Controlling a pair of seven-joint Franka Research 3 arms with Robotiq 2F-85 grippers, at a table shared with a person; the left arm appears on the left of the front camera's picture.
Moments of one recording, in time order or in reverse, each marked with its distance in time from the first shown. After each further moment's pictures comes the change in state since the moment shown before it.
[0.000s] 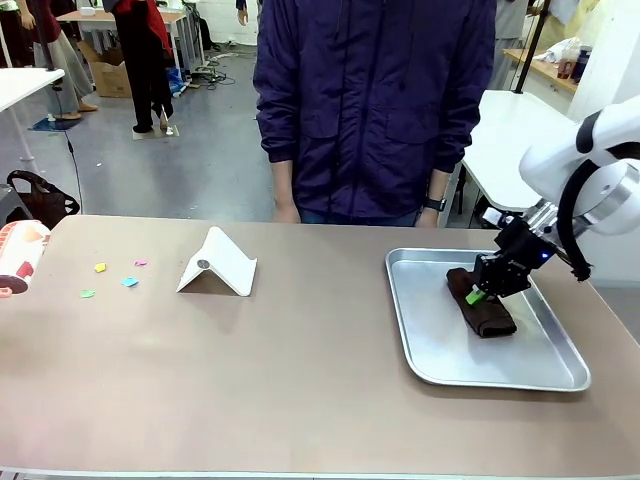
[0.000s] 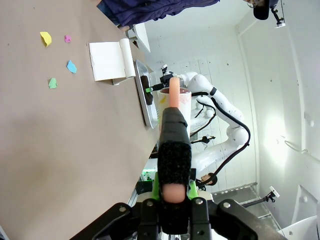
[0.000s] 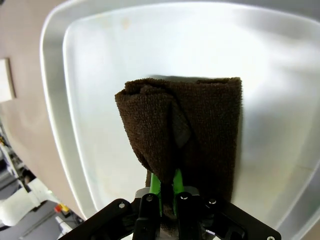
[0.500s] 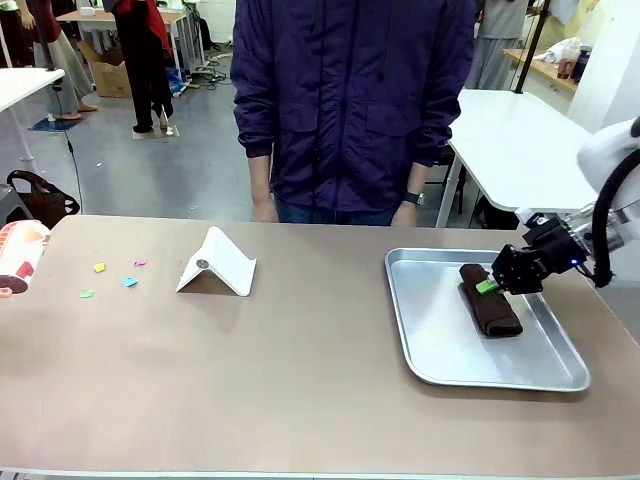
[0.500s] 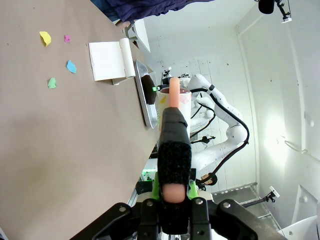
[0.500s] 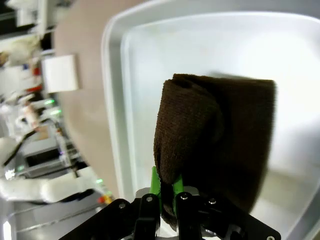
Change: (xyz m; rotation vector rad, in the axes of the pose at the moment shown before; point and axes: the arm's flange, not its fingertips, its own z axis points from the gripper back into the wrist) left arm 0.000 0.000 0.000 0.000 0.000 0.000; right arm -0.017 -0.038 0.021 0.392 -0.080 0.035
